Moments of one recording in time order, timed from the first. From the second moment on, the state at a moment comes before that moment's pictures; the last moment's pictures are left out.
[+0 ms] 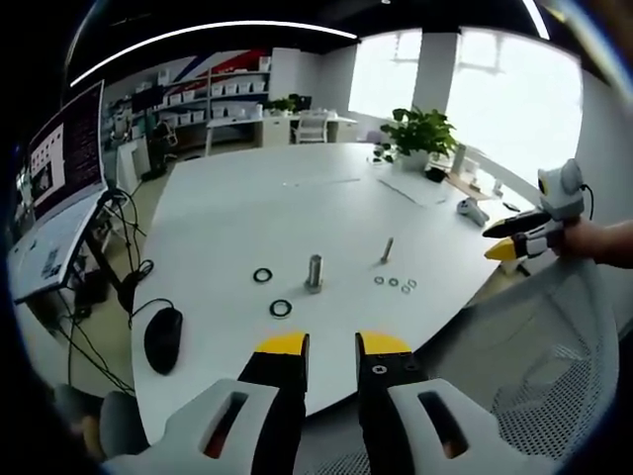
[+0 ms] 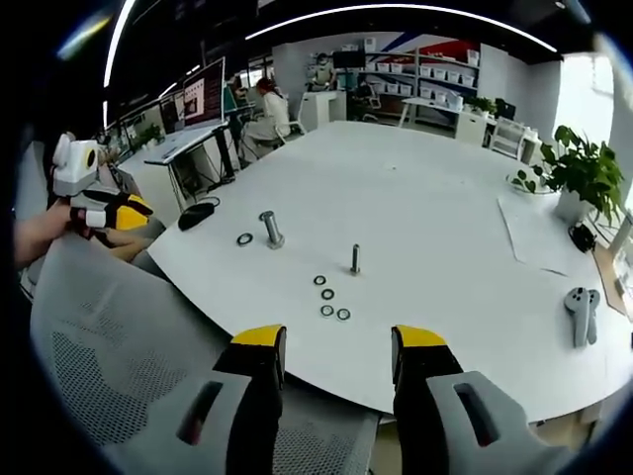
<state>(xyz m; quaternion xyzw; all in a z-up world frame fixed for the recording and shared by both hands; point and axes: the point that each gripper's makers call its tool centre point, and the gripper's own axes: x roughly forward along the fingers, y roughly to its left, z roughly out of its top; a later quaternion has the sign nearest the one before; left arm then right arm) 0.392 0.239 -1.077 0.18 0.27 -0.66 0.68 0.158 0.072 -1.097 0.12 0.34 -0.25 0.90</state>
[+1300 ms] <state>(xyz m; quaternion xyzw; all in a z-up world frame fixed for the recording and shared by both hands) 0.396 0.241 -1.075 0.17 0.27 -0.66 0.68 0.158 0.079 -1.099 0.12 0.36 -0.24 0.89</state>
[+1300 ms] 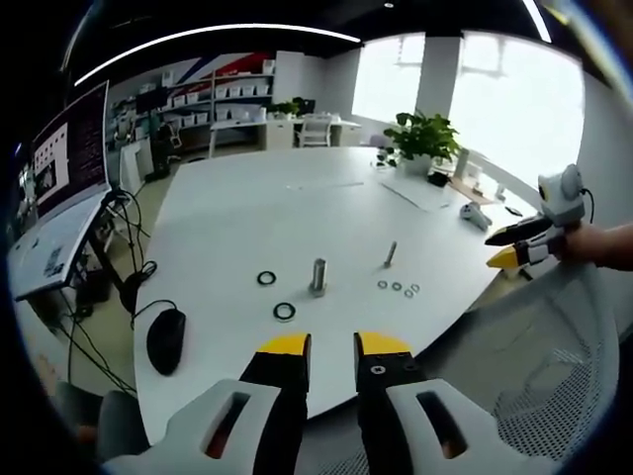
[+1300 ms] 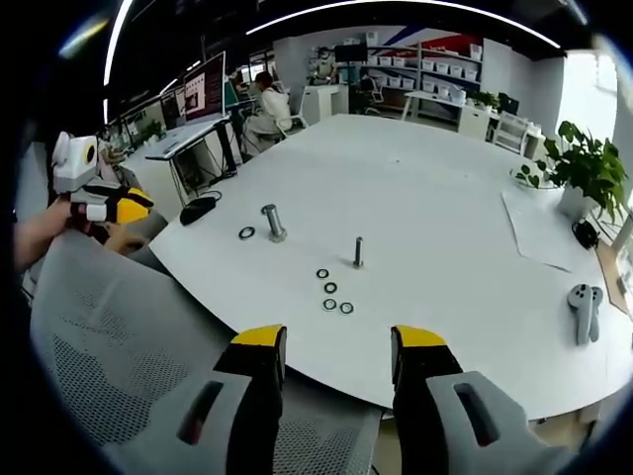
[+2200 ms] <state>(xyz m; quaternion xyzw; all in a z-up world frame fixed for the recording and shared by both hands) 0.398 0.247 -1.087 0.20 0.29 -0.65 0.68 0.163 0.086 -1.099 0.14 0.35 -0.23 0.90</state>
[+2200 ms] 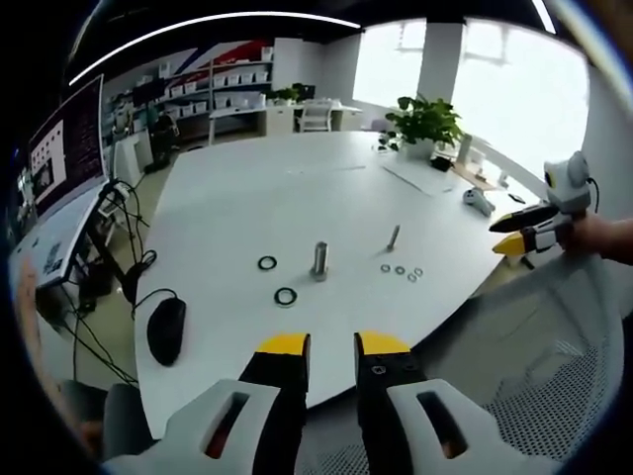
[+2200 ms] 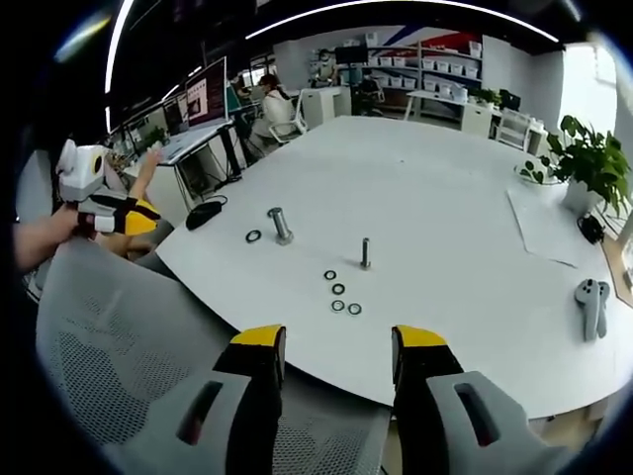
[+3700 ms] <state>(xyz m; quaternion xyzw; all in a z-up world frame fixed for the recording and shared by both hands) 0.401 0.255 -1.100 0.23 0.32 -0.62 0.67 0.169 0.094 -1.100 0.14 0.35 -0.20 0.91</state>
